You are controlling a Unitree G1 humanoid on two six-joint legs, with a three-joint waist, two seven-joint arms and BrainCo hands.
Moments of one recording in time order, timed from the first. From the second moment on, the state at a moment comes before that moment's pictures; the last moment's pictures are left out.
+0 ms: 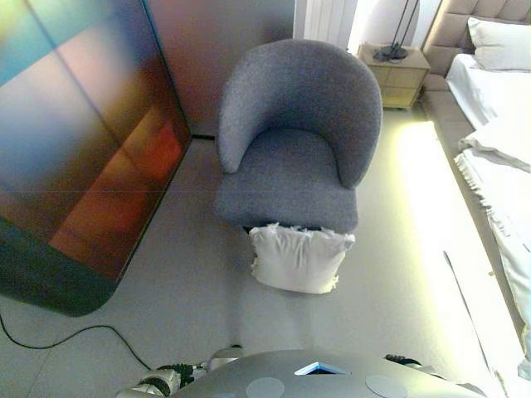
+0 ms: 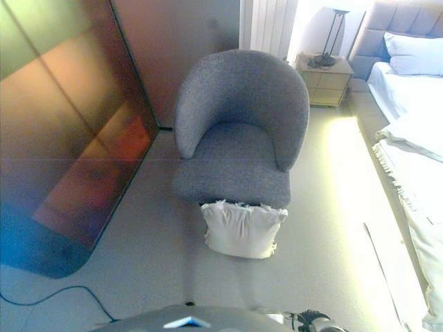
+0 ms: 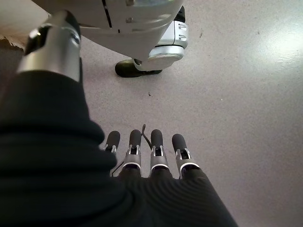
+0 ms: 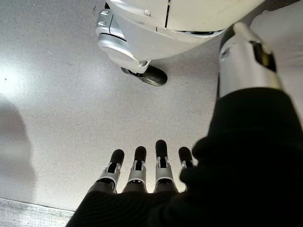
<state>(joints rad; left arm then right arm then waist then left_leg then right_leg) 0.05 0.23 -0.18 1.30 -0.21 0.27 0.11 0.04 -0.27 0.21 1.29 0.09 0.18 -0.07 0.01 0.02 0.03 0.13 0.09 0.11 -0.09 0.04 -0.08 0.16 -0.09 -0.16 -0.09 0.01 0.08</state>
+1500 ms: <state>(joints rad) 0.01 0.18 -0.11 1.40 -0.22 0.22 0.12 -0.08 -0.30 0.24 1.36 0.07 0.20 -0.05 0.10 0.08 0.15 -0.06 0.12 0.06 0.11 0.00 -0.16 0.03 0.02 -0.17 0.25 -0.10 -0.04</state>
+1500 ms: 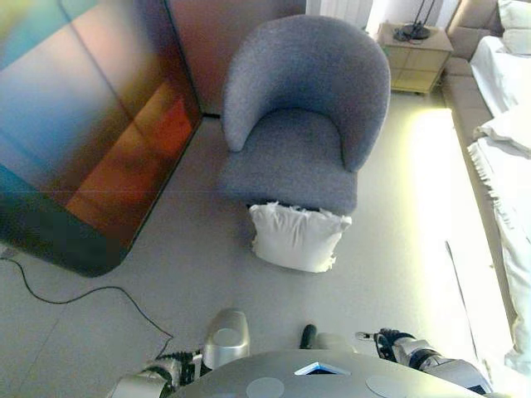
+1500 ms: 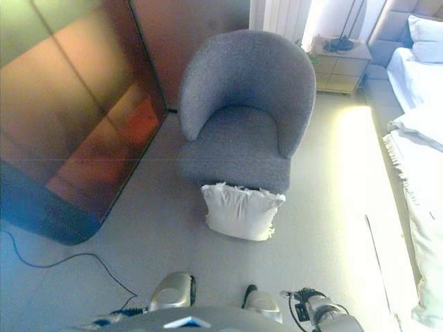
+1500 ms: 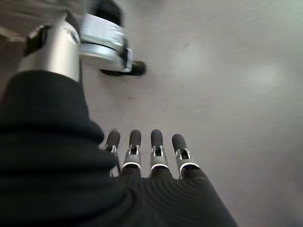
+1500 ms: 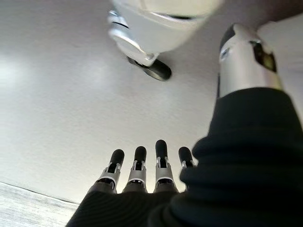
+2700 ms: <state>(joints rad) -0.03 0.28 -0.13 1.32 -0.23 0.30 0.10 -0.06 -0.22 0.23 1.26 0.03 0.15 -0.05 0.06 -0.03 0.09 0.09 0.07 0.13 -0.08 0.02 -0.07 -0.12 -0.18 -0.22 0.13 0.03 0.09</state>
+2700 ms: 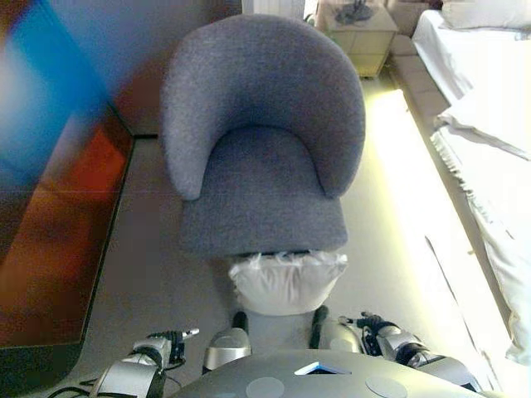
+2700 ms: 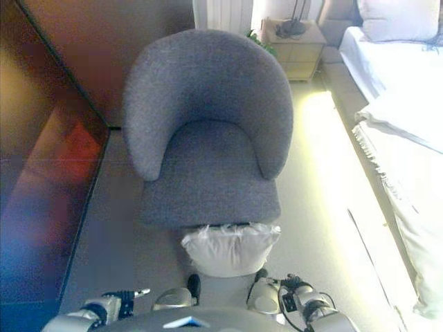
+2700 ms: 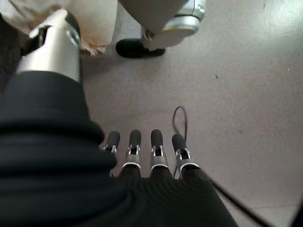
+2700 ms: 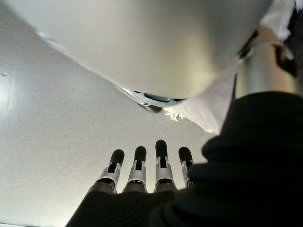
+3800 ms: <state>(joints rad) -0.45 0.26 -0.24 1.16 -0.49 0.04 0.34 -0.56 -0.32 0.29 1.15 0.17 0.06 -0.40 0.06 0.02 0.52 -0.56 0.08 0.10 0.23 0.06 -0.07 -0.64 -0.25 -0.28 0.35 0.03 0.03</state>
